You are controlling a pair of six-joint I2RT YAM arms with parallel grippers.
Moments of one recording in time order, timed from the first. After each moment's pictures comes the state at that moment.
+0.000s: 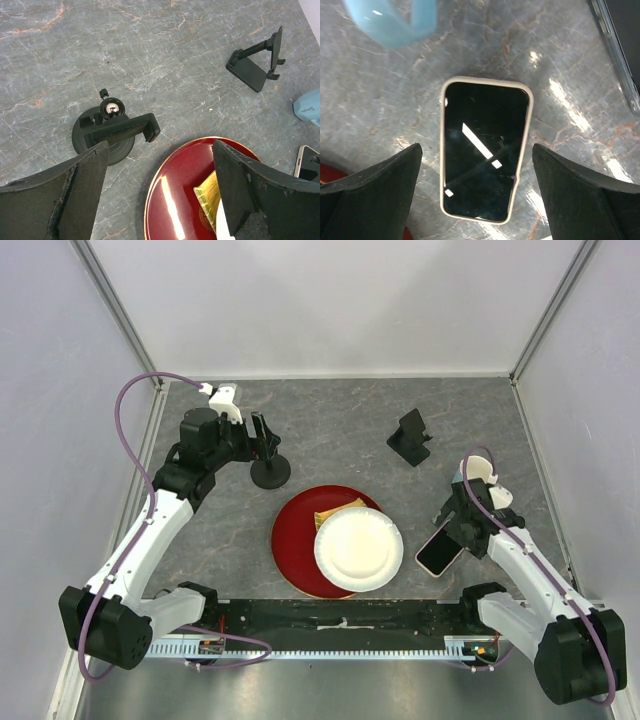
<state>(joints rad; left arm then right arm) -0.29 1.12 1.01 -0.28 0.14 -0.26 0.20 0.94 0.54 -0.71 0.29 0.88</state>
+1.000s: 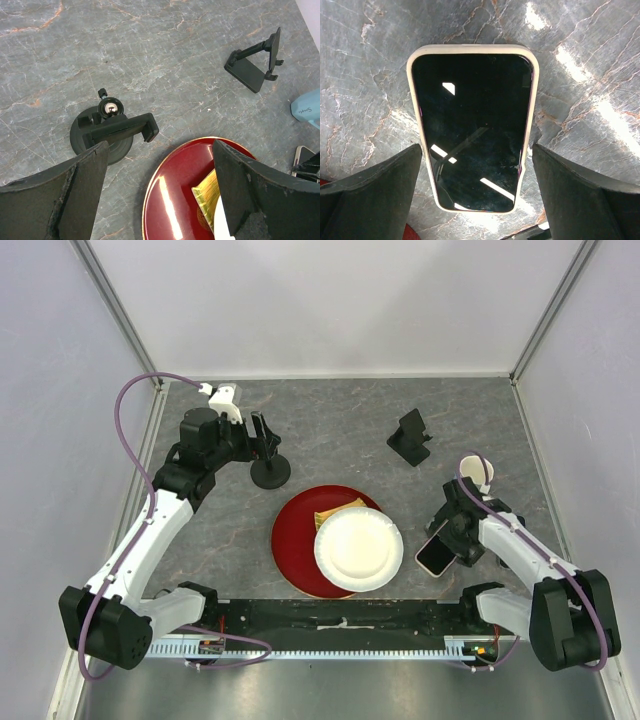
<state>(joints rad) -0.30 1.12 1.01 -0.28 0.14 -0.27 0.20 1.12 0.55 -0.75 0.20 1.00</state>
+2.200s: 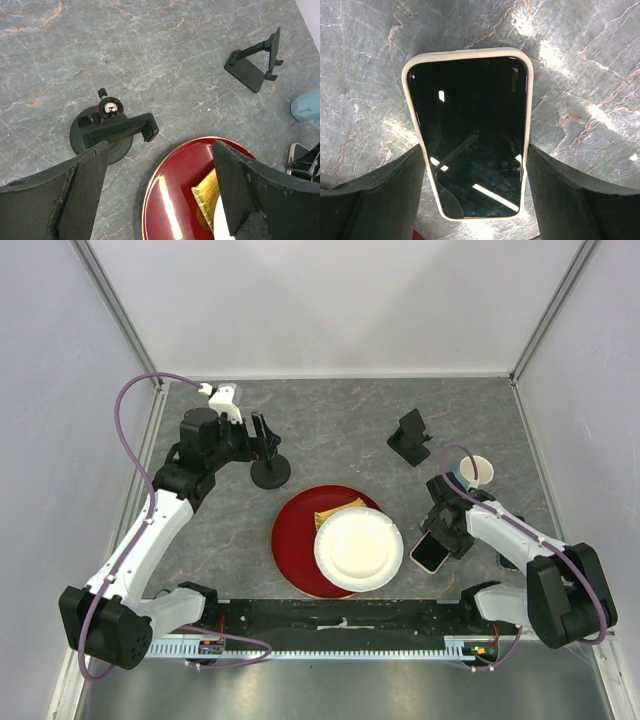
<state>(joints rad) -0.30 1.12 1.01 -0.28 0.14 -0.27 0.31 1.26 0.61 -0.74 0.27 1.10</state>
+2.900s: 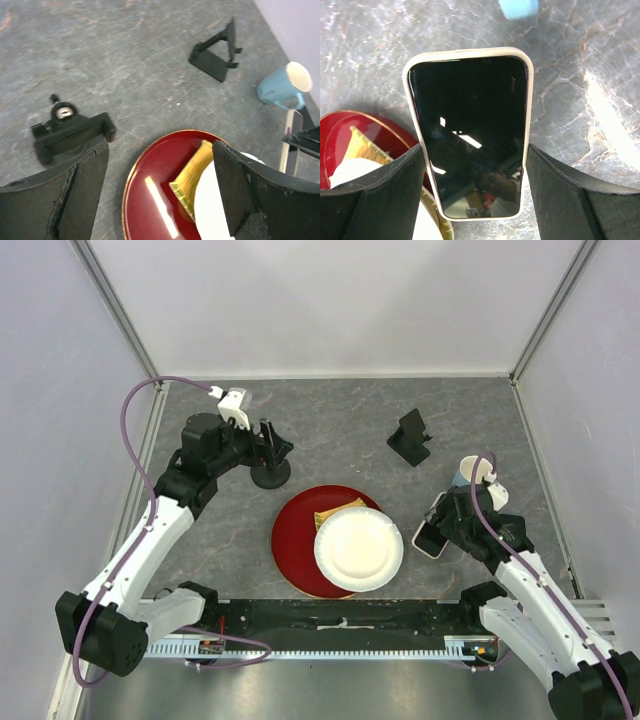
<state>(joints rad) -0.33 1.09 0.98 -0.25 0.23 -0.27 0.31 0.76 0.52 -0.67 0.24 0.95</state>
